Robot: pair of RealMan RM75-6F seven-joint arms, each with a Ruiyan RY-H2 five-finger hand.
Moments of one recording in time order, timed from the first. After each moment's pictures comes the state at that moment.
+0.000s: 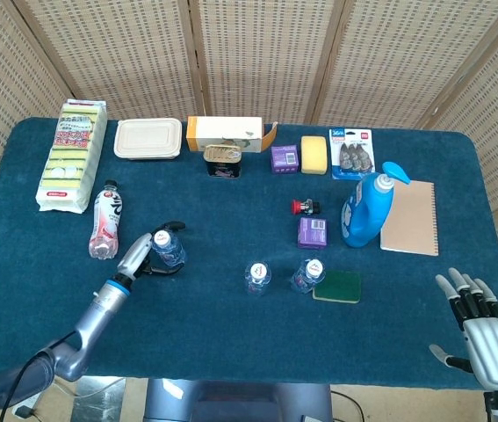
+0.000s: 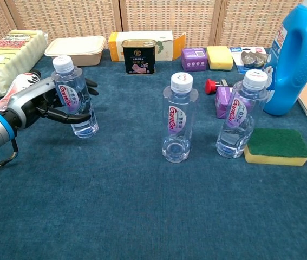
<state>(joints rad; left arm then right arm) -0.62 -1.81 -0.08 -0.92 1.48 1.07 -0.91 -0.01 -0.99 -0.03 -1.82 -1.67 1.54 -0.12</state>
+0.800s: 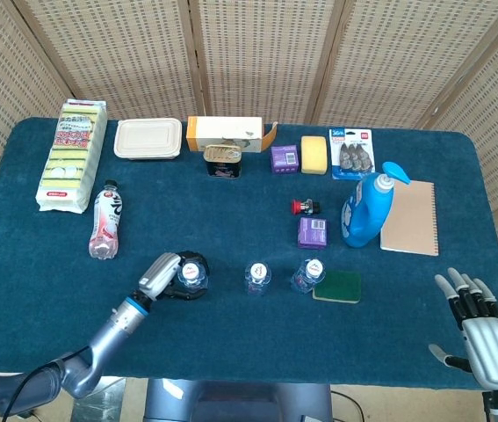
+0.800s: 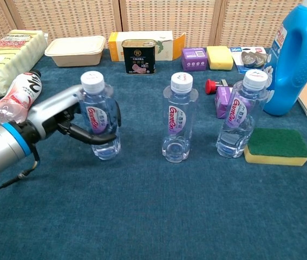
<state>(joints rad) -0.62 -1.82 -0.02 -1.08 1.59 1.16 -0.66 -0.01 -0.99 -0.03 -1.83 -1.66 1.54 -0.12</state>
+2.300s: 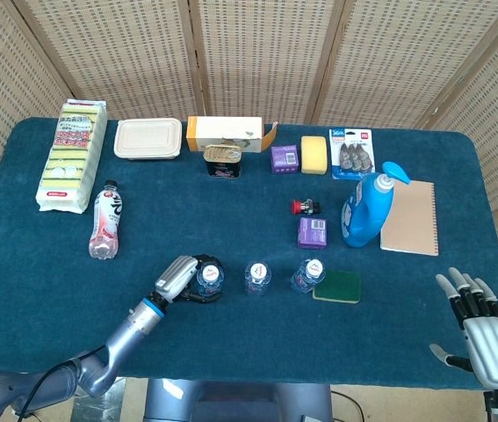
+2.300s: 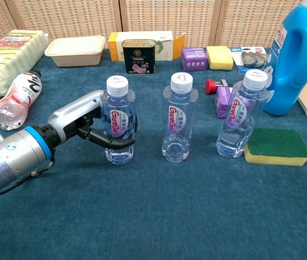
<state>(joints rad) -0.66 -1.88 -0.04 -1.04 1.57 1.12 -0.62 -0.01 -0.99 -0.03 -1.83 -1.66 1.53 -0.11</state>
